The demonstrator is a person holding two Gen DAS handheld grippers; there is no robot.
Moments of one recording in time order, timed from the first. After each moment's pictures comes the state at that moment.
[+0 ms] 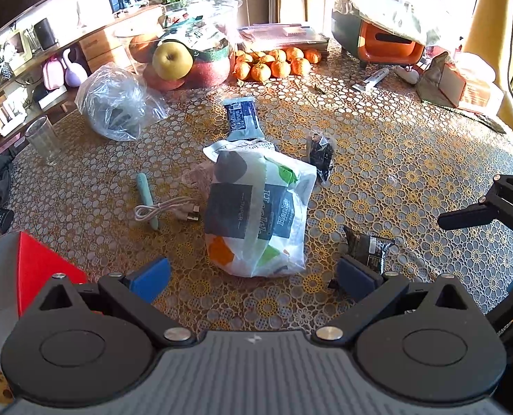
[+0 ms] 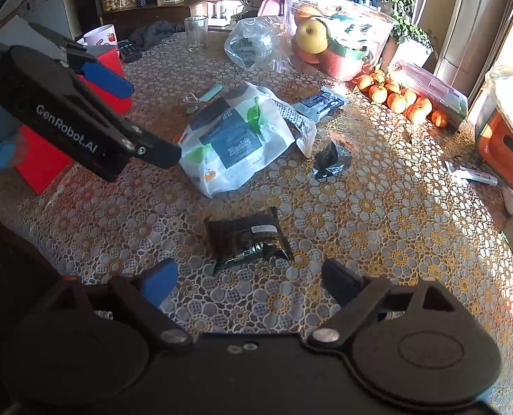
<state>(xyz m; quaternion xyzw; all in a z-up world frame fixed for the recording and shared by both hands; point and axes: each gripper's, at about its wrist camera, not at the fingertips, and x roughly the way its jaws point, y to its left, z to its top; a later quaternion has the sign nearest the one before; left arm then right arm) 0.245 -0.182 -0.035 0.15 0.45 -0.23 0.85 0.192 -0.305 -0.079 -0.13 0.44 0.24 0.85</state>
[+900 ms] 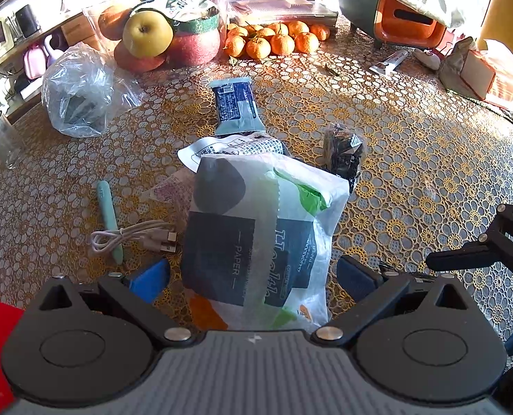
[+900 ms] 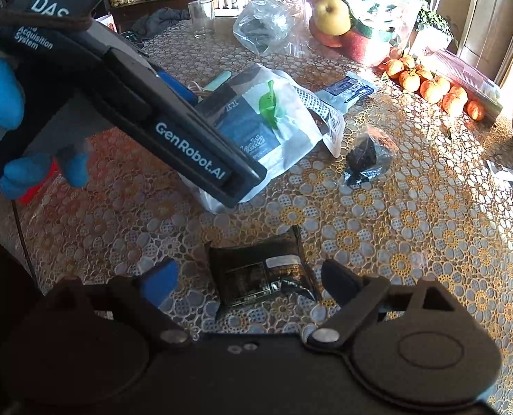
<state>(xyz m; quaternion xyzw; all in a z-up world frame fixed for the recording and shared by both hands) 0.310 -0.208 -0.091 0.15 0.47 -0.24 0.83 0.233 -0.282 -0.113 -0.12 0.46 0.26 0.84</state>
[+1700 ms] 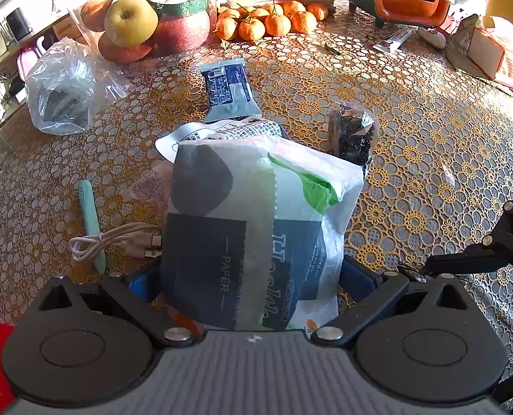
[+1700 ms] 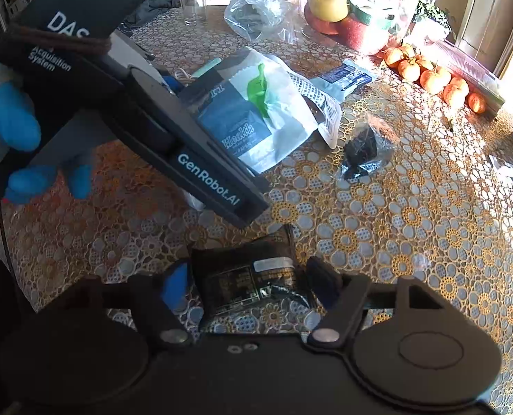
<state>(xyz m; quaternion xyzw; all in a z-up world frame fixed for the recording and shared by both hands) 0.319 -0.221 -0.113 0.18 0.48 -0.23 0.83 0.243 -0.277 -0.124 -0.13 0.48 0.25 0.83</state>
